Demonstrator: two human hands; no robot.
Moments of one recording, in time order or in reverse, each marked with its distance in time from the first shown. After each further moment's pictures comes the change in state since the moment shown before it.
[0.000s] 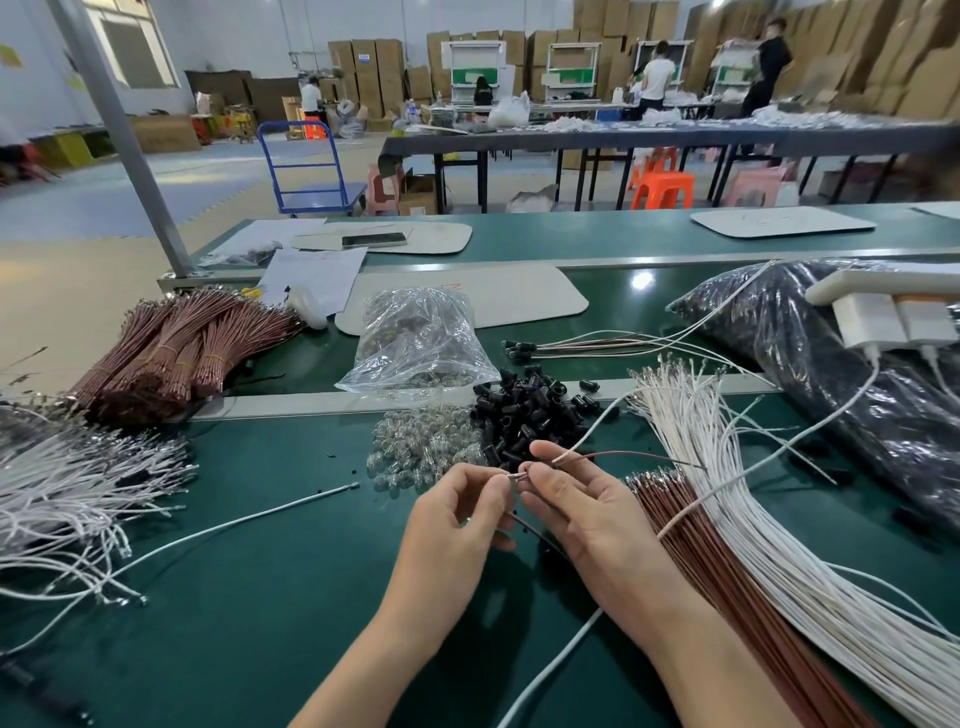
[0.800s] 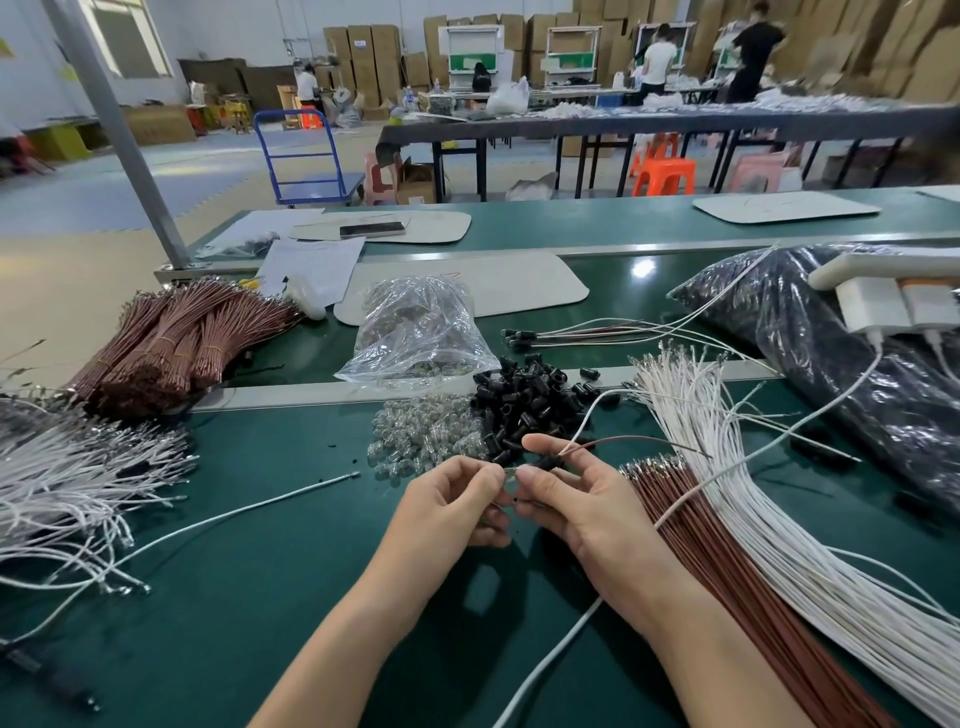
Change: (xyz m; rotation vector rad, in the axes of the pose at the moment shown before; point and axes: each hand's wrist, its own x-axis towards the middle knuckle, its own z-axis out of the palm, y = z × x) left_hand 0.008 0.002 -0.011 -0.165 -0.113 -0.218; right_hand -0.006 -0.001 0.003 -0.201 -0.010 -0.008
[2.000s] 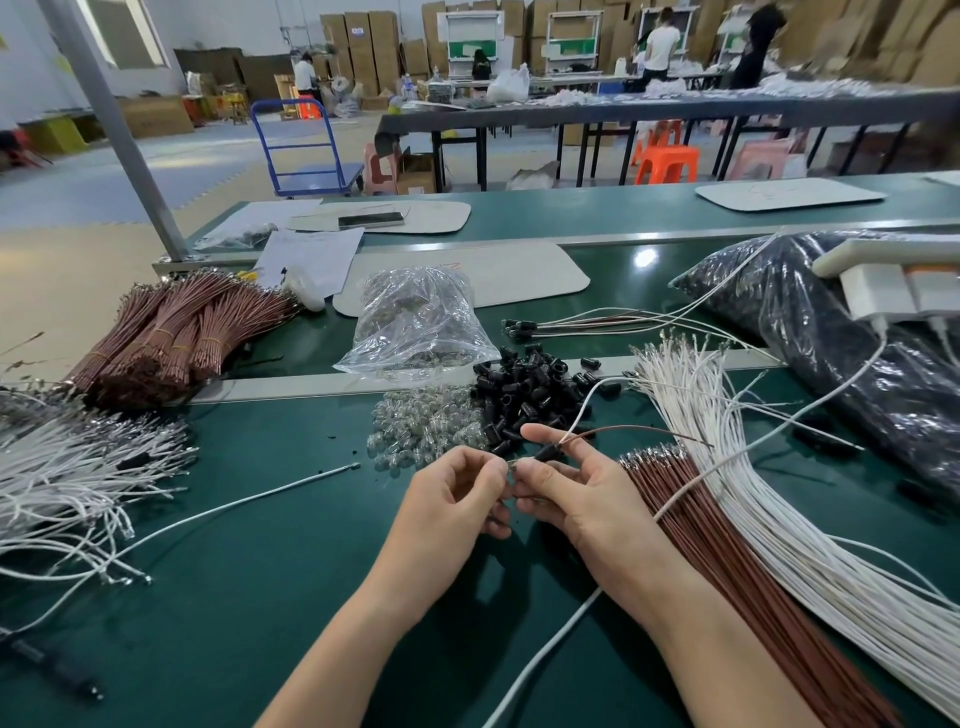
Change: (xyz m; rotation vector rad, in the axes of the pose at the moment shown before) left_hand -0.001 -0.007 0.000 0.130 0.008 0.124; right_hand 0.002 0.005 -0.003 -0.057 -0.032 -0.009
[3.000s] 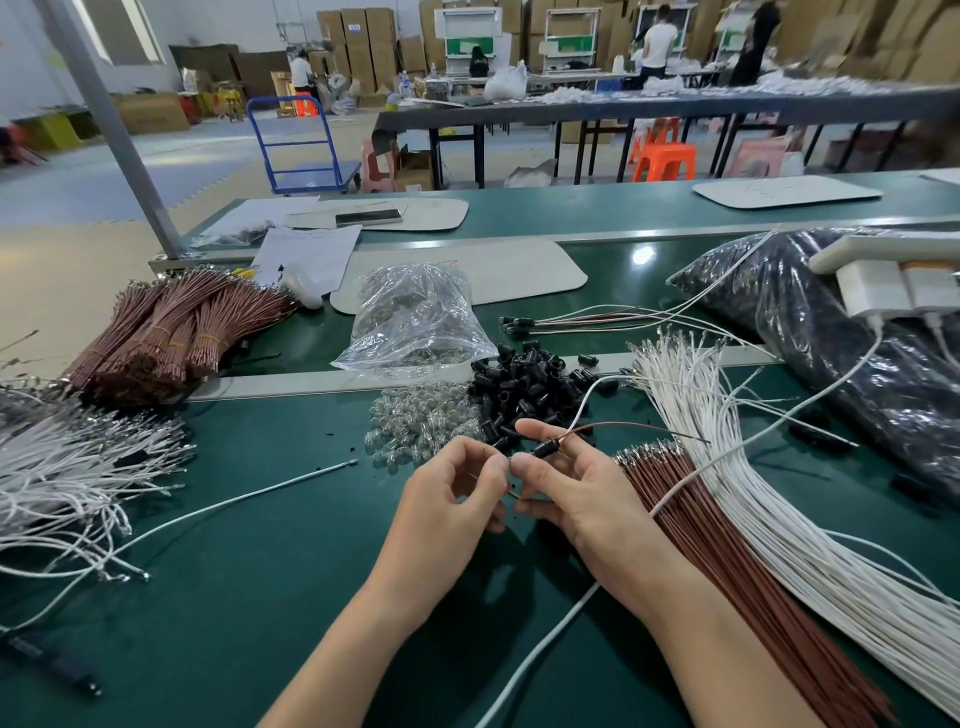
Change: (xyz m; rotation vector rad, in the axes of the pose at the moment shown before) left_hand -0.004 -0.002 0.002 0.134 0.037 0.137; right_hand -0.002 -0.002 0.002 -0.069 -0.025 -0.020
